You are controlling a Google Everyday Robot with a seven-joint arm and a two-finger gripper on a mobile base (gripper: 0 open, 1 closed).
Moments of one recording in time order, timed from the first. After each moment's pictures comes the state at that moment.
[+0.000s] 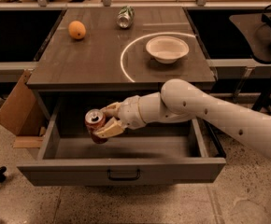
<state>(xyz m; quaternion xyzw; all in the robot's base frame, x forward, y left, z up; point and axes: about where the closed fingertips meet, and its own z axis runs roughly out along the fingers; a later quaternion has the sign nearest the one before) 0.550 0.101 0.725 -0.60 0.59 0.33 0.42</state>
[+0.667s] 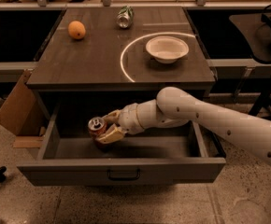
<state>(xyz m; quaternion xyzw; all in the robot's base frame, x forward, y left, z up) 0.562 0.100 0.672 -0.60 0.61 0.34 0.40</state>
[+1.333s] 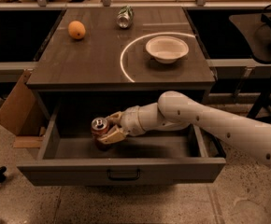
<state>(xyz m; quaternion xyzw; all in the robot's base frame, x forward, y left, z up) 0.571 0.094 0.653 -0.58 0.63 0.33 0.40</state>
